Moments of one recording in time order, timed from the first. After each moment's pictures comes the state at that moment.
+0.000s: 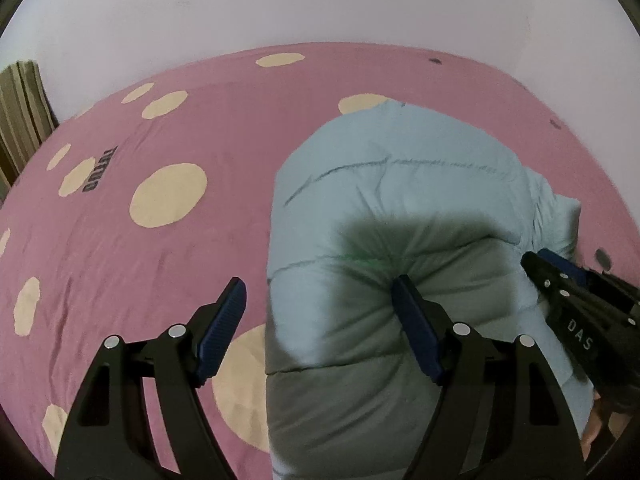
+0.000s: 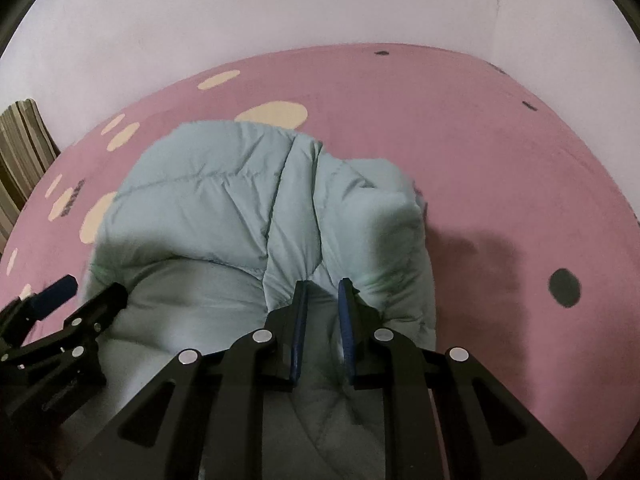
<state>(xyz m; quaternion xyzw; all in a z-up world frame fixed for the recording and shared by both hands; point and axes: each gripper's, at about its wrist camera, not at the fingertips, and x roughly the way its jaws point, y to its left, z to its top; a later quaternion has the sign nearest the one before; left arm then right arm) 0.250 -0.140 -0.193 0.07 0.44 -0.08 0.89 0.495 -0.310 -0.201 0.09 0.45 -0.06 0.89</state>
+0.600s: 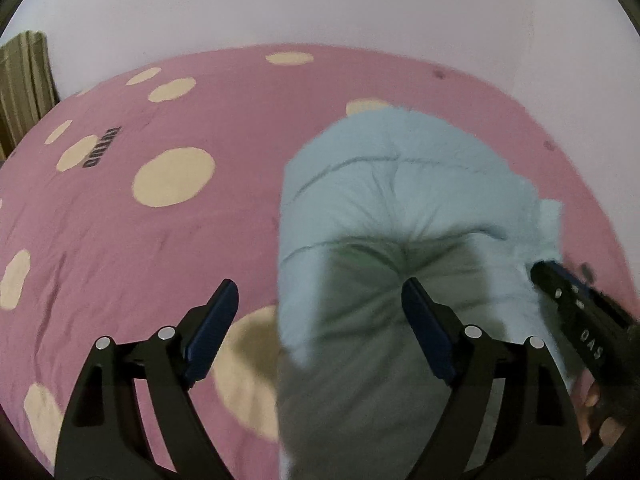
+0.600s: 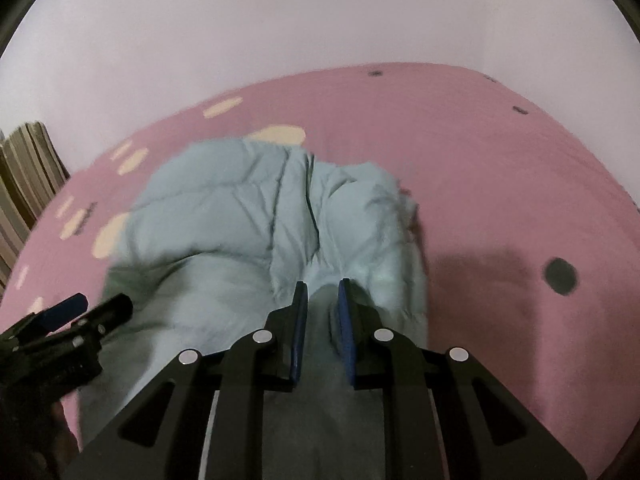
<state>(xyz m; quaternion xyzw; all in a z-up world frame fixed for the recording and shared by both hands) 0.226 -0.113 -0.177 0.01 0.43 -0.09 0.90 0.455 -0.315 -0.181 0.11 0.40 -0.05 0.91</state>
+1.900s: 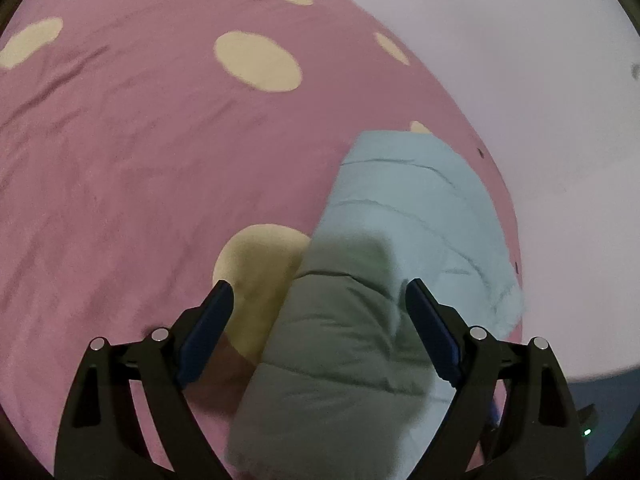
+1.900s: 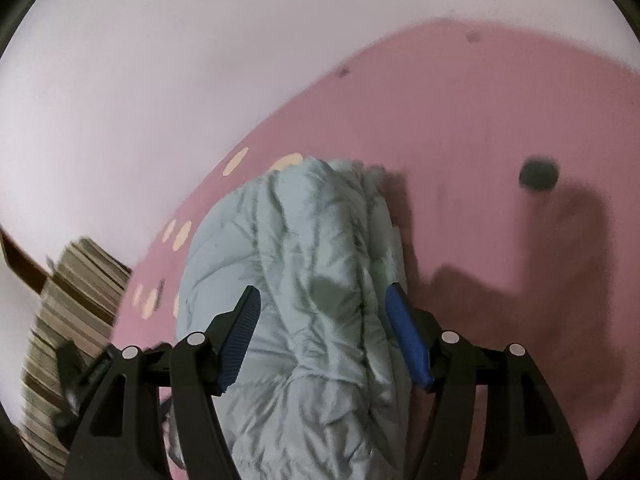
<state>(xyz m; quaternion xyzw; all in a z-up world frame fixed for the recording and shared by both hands) 0.211 -0.048 -0.212 -0.33 0.49 -0.03 0.81 0.411 -0.375 -0.194 0.36 0.35 -0.01 0.86</state>
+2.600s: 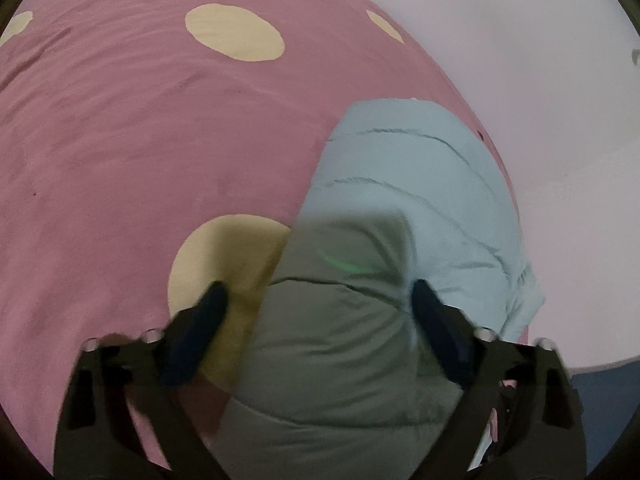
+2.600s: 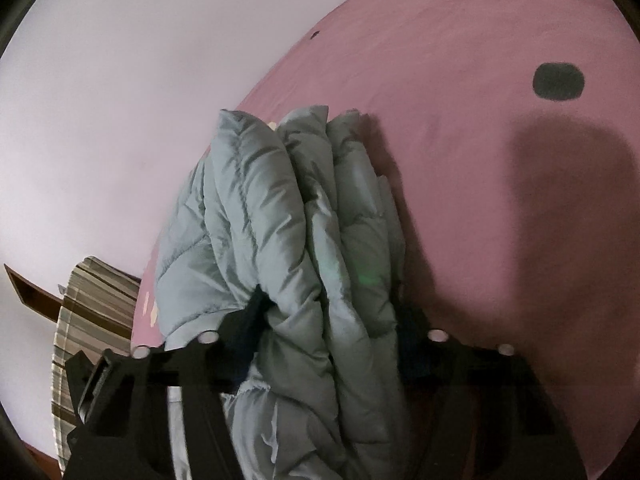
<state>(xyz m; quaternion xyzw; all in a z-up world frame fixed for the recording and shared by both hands) 0.226 -0.065 -0.234 -0.31 0.50 -0.06 0.81 0.429 -0.368 -0.246 0.42 0.38 0.00 0.82</state>
